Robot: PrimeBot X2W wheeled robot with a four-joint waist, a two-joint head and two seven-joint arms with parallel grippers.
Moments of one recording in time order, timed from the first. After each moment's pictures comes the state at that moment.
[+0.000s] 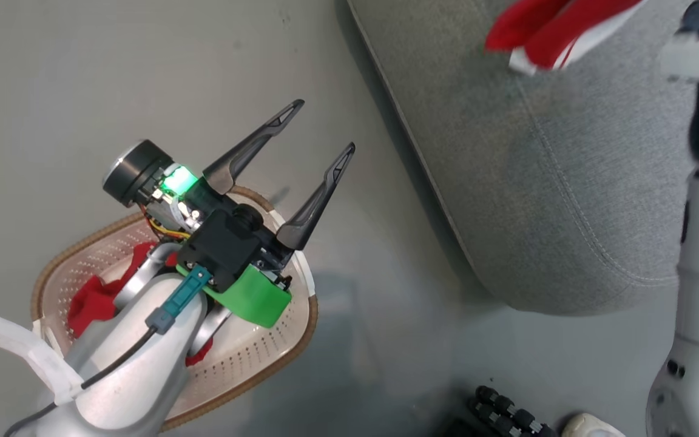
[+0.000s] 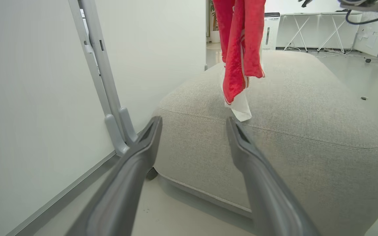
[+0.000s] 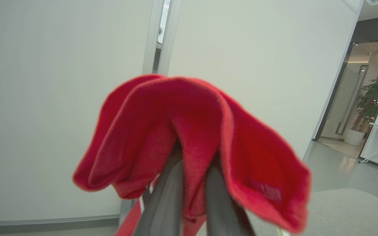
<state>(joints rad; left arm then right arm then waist) -0.59 0.34 -0.62 0.04 -0.16 -0.13 -0.26 -0.83 -0.05 -0.20 0.08 0.01 0.13 -0.26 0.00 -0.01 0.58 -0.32</state>
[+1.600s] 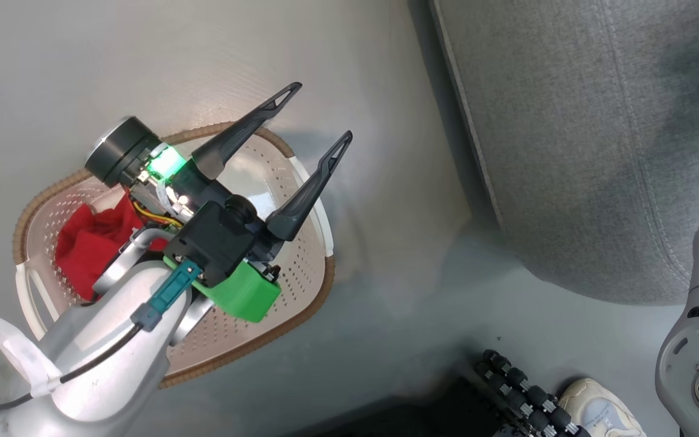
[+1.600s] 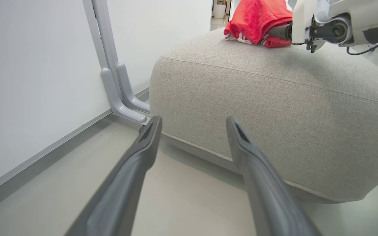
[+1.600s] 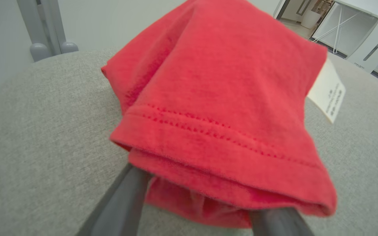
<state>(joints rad) -0.66 0.42 -0.68 -0.01 -0.18 -0.12 -0.24 -1.04 -0.05 -0.66 0.66 -0.25 0.13 -0.26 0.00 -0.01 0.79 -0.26</state>
